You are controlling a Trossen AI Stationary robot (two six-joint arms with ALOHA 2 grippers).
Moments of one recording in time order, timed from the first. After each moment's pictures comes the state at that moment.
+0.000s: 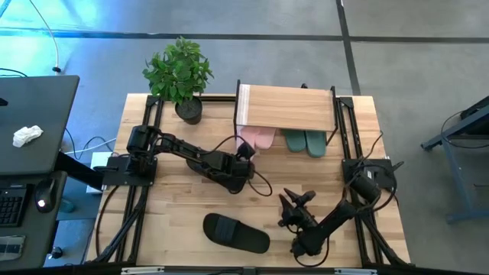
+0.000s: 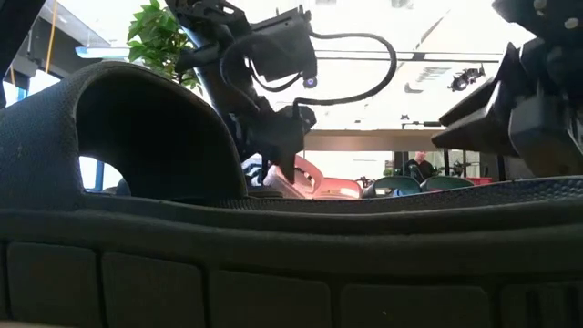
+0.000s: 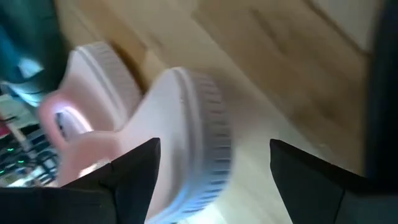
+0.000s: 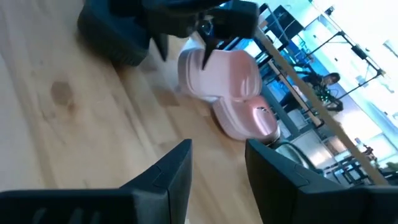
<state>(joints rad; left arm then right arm) 0.02 1.99 1.21 -0.44 -0.65 0.92 0.81 2.23 1.36 -1.46 1.27 1.59</state>
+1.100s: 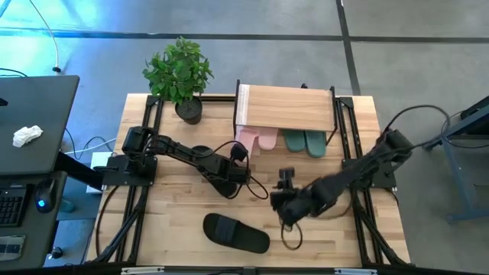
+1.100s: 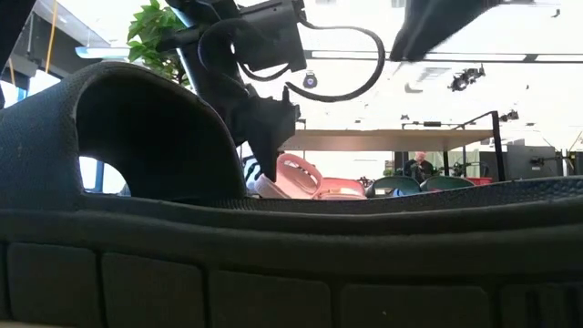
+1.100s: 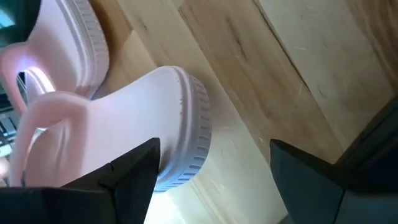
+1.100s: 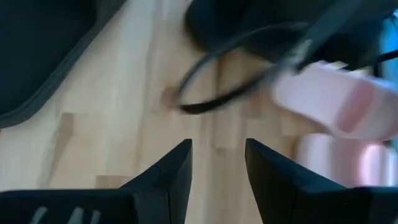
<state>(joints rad) -0.03 1.95 1.21 -0.58 -0.61 0.58 0.54 1.67 1.36 -0.87 0.55 0.23</state>
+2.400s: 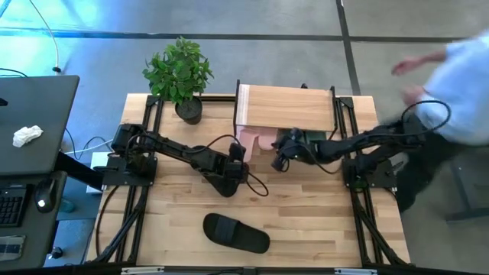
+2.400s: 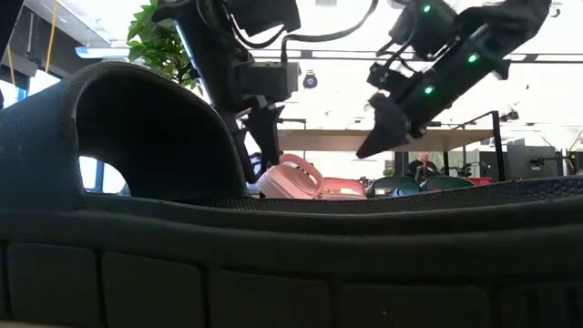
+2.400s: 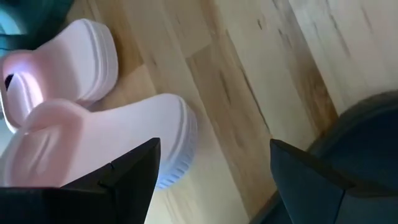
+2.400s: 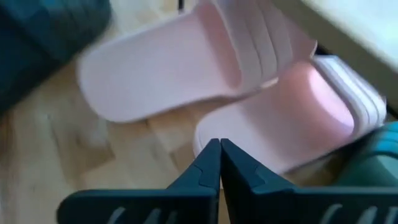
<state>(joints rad) -0.03 1.84 1.21 -0.56 -0.43 0.43 -0.03 1.45 0.62 0.15 0.47 0.23</state>
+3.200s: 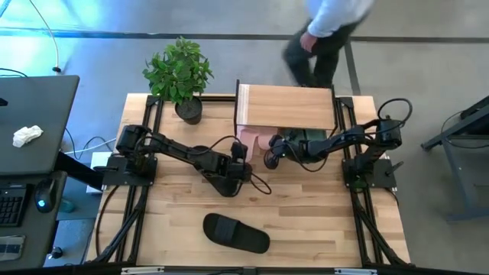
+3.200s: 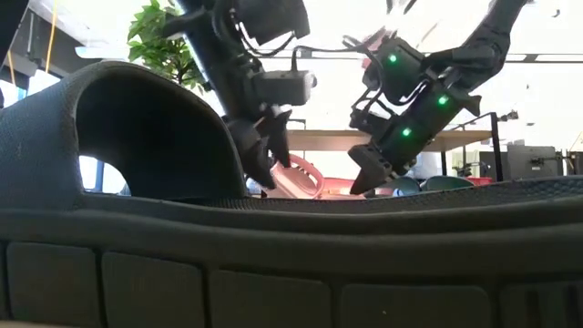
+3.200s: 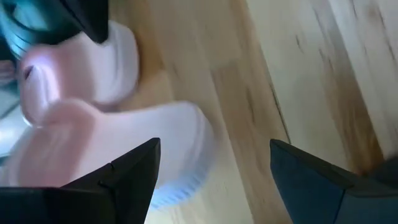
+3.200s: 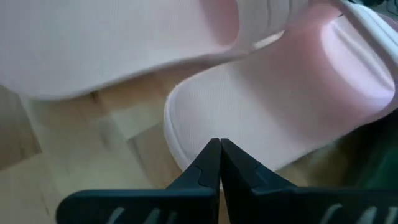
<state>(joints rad) -0.03 1.89 1.21 -0.46 -0.51 0.39 -0.10 1.69 0.67 0.22 0.47 0.24</state>
